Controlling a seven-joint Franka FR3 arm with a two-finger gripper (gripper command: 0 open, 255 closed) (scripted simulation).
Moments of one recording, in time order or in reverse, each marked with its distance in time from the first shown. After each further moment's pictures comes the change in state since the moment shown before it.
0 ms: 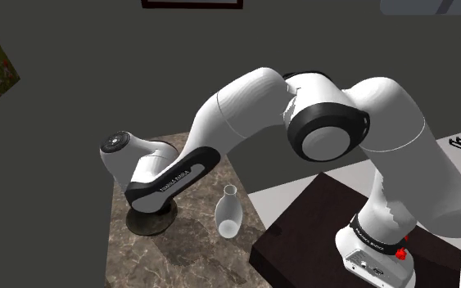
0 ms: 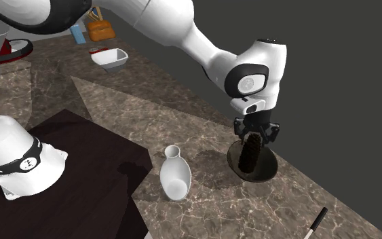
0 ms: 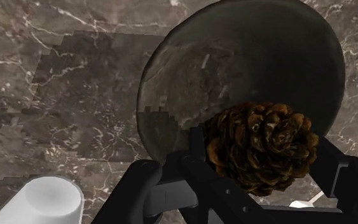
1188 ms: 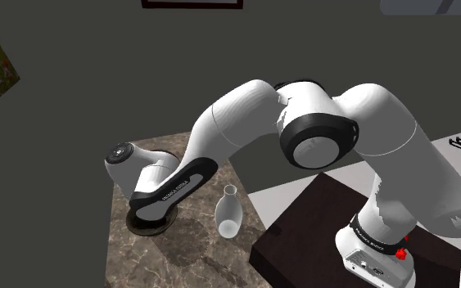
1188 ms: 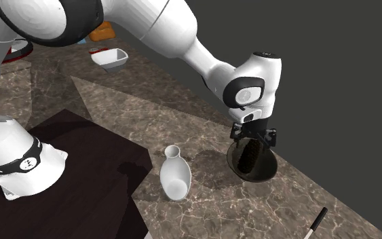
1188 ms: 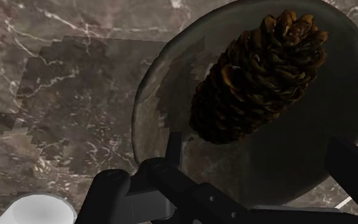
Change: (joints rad) arm 0.000 0.063 -0.002 0.017 -0.002 0.046 0.009
